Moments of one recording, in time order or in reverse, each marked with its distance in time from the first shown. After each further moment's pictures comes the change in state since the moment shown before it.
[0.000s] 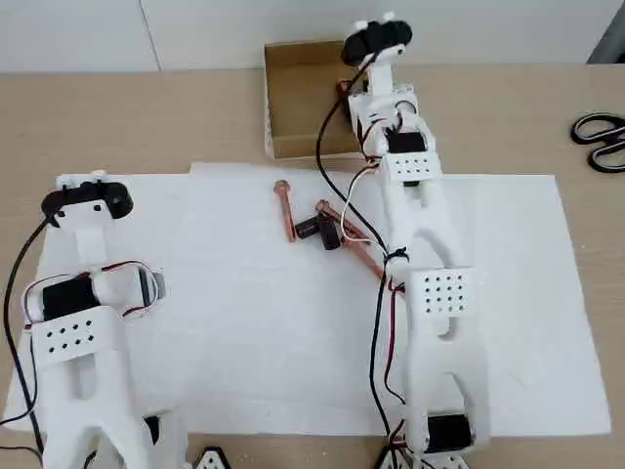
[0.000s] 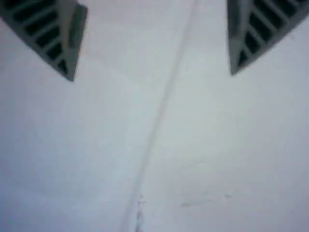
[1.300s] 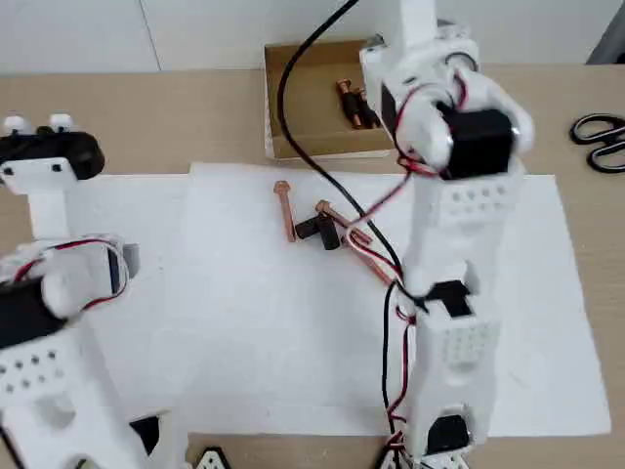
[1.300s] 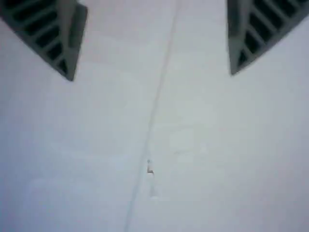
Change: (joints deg) left arm 0.0 -4.5 -34.5 24.9 -4.5; right arm -4.5 -36.3 -36.0 67.7 0.0
